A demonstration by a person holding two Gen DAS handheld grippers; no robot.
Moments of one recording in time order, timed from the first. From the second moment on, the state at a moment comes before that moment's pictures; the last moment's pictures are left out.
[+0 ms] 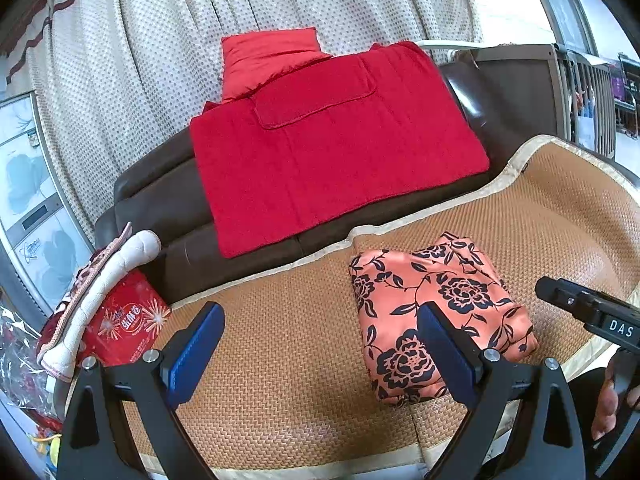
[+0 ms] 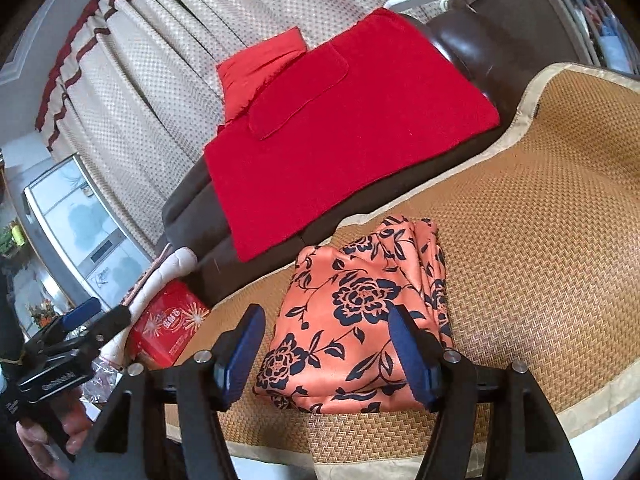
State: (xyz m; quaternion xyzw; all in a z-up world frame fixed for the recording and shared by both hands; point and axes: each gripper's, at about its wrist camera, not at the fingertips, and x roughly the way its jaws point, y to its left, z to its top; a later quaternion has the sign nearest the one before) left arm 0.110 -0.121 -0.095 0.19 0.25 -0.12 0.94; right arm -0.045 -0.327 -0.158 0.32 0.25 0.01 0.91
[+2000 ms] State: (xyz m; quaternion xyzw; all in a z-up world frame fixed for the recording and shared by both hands) left arm 0.259 -0.132 -0.244 0.20 0.41 -0.14 0.88; right arm 0.069 -0.331 -0.232 0.30 0.44 -0.02 0.85
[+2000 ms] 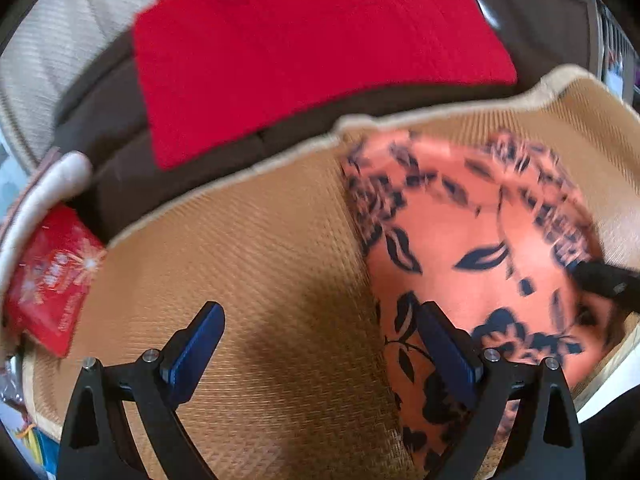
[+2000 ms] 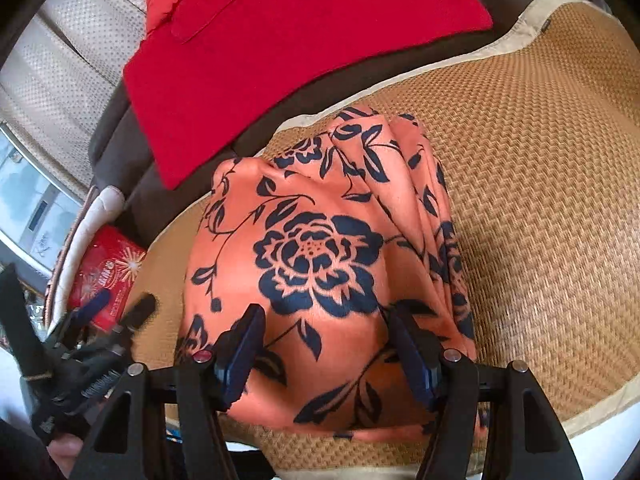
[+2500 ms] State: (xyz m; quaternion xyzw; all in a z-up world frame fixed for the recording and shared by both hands) left arm 0.292 -0.112 -0.257 0.16 0.38 -0.18 0.89; right arm 0.140 -0.363 -0.203 0.31 0.36 -0.04 0.88
